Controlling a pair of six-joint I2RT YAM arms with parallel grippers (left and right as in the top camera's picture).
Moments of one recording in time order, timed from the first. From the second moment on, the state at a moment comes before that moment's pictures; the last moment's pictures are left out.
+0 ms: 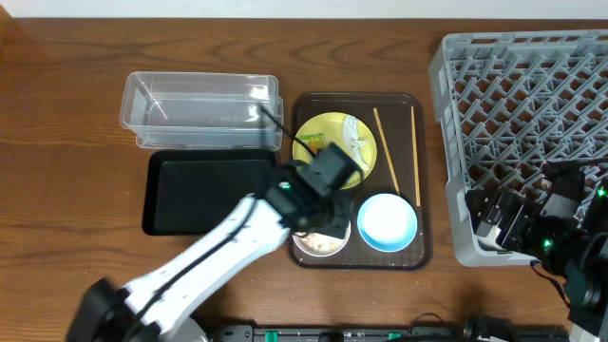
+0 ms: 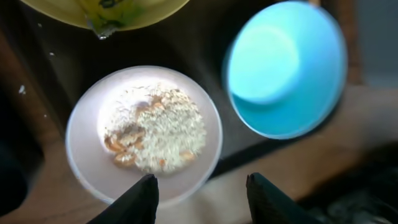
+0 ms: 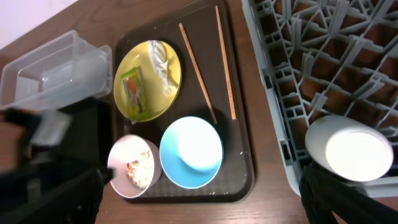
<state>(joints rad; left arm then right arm) -0.82 1.52 1.16 -0.89 0.12 -0.55 -0.28 0.84 1.17 -1.27 -0.44 0.17</state>
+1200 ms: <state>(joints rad) -0.92 1.80 1.17 -0.83 0.02 -0.61 -0.28 0.84 1.17 -1.28 -0.44 0.15</state>
